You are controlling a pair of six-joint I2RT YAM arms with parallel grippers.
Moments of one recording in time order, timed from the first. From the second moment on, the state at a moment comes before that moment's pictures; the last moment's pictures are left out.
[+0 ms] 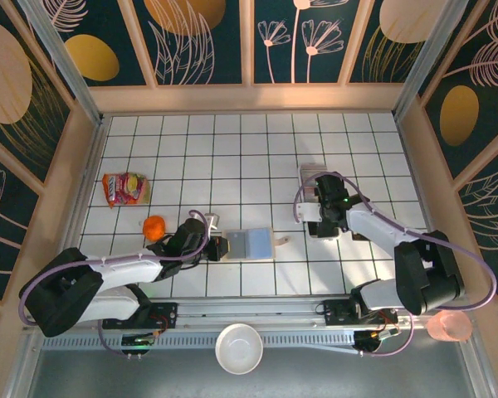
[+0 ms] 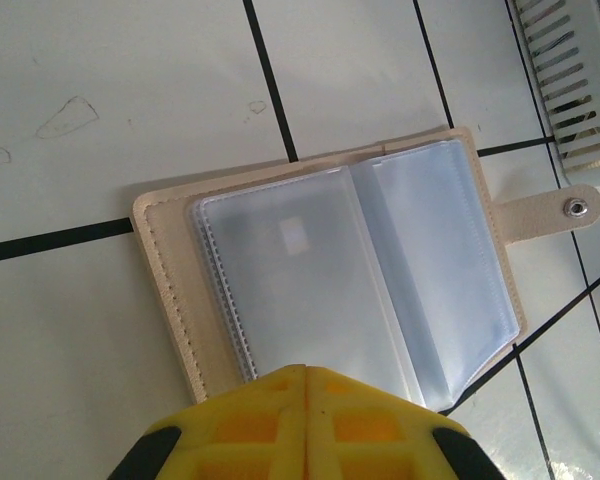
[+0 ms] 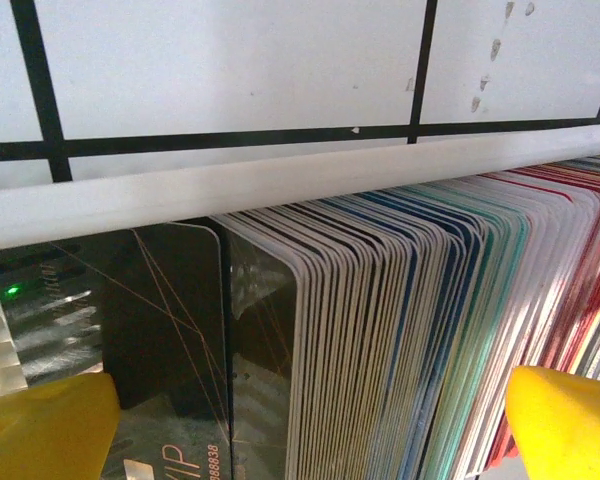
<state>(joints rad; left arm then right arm) -0.79 1.26 0.29 0.26 0.16 -0.74 0.38 1.36 0.71 -0.44 0.13 -1.33</state>
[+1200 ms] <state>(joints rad) -0.79 1.31 0.29 0.27 0.17 -0.74 0.36 1.32 0.74 -0.38 0.17 -1.39</state>
